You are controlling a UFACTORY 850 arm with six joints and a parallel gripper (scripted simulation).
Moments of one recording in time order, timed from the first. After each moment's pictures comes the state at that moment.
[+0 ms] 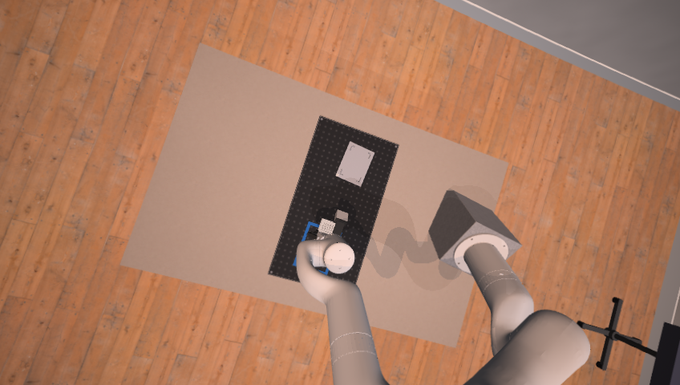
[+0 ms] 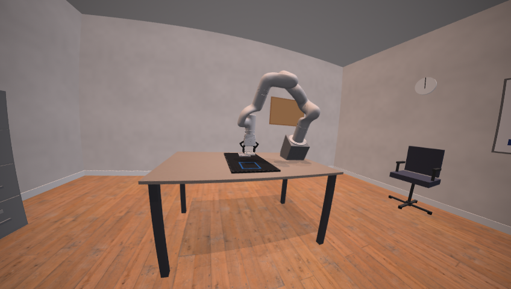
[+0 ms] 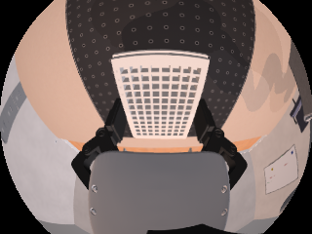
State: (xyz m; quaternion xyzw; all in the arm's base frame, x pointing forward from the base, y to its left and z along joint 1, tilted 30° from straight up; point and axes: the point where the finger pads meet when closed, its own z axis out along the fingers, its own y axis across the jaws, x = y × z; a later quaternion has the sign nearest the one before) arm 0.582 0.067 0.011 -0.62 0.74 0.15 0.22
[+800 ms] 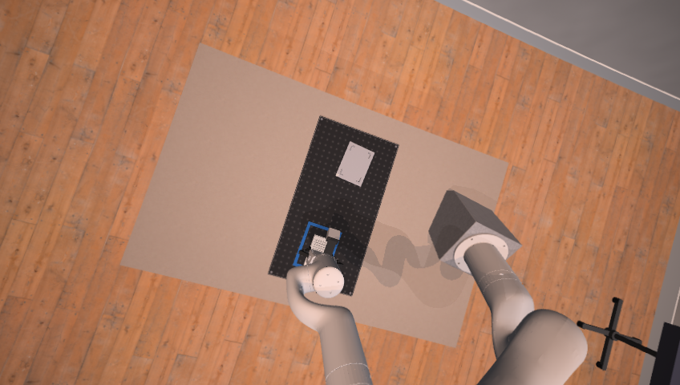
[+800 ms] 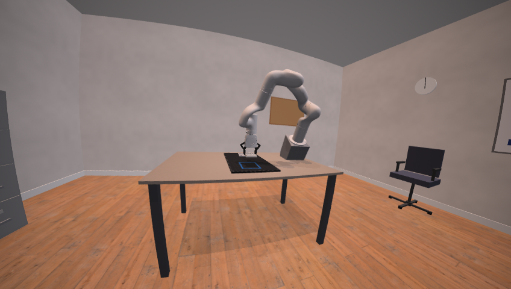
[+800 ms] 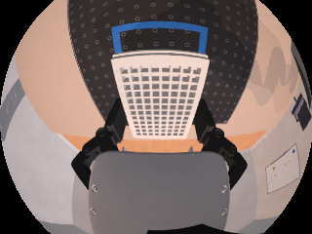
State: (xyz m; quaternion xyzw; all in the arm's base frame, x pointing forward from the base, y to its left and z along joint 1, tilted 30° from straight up) arm 0.596 0.127 0.045 -0.62 0.74 0.15 0.22
